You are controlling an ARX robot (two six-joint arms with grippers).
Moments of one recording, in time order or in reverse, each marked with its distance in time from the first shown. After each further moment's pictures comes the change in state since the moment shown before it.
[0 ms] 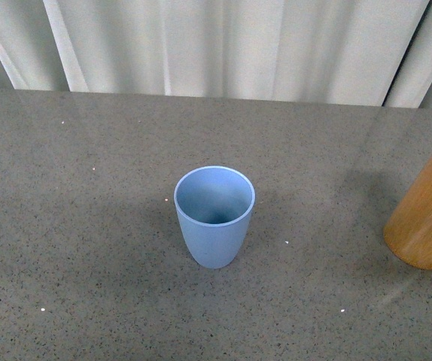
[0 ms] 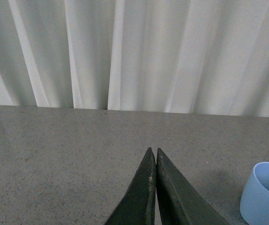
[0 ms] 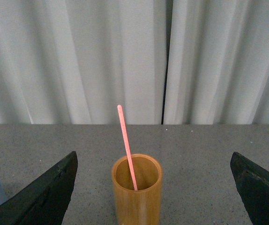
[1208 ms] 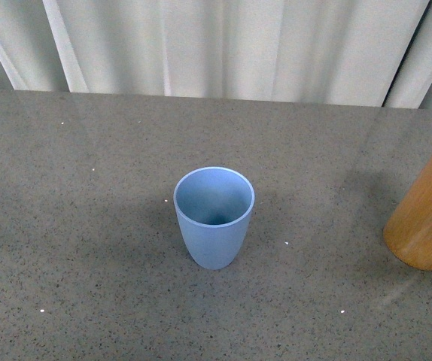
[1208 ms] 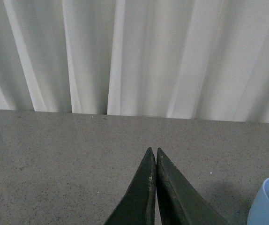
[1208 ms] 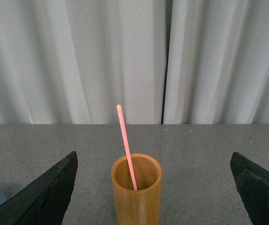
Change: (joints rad) left arm 0.000 0.425 0.000 0.430 0.000 0.001; right arm 0.000 0.000 0.000 0.000 0.000 0.000
